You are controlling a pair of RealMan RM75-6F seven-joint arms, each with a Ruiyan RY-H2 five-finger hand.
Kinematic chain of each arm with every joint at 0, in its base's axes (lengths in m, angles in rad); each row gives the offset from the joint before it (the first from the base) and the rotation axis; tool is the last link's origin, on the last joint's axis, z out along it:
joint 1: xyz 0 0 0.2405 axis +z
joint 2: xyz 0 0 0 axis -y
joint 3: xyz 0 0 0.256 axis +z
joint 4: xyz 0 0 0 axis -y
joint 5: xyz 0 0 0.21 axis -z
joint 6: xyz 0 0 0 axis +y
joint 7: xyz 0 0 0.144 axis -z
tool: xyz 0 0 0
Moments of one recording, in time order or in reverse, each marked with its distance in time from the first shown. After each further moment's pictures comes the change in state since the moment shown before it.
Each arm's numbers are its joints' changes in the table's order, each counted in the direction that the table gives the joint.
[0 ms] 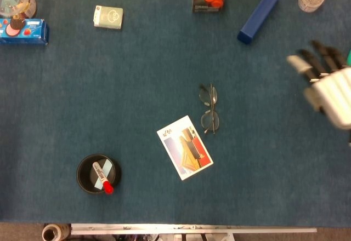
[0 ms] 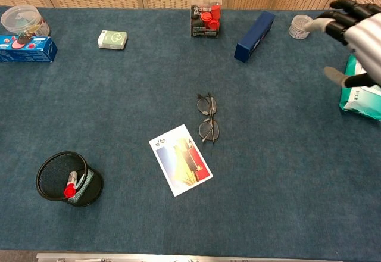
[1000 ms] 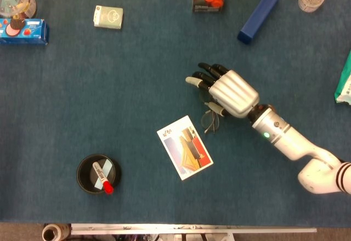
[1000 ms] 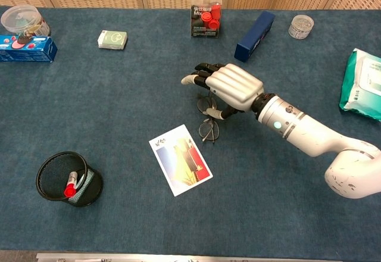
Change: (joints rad) left arm 0.012 -0.030 0.024 0.026 -0.037 0.012 0.016; right arm 0.357 0.589 0.043 -0.686 0.078 -0.385 -0.521
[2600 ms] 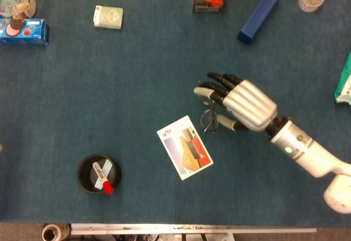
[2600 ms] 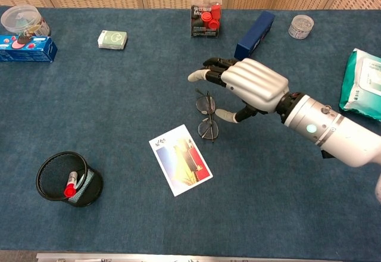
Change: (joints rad) left arm -0.009 0.028 0.003 -0.004 0.011 -0.020 -0.056; right arm -0.081 -0.244 0.001 0.417 0.021 0.019 0.115
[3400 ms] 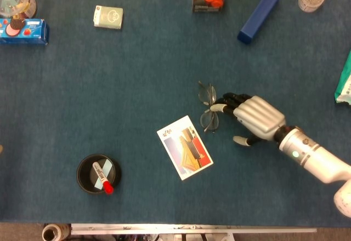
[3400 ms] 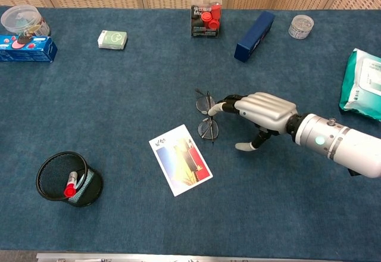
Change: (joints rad) left arm 0.000 0.001 0.004 0.001 -0.006 -0.001 -0.006; right arm -0.001 -0.103 -0.060 0.137 -0.189 -0.246 -0.046
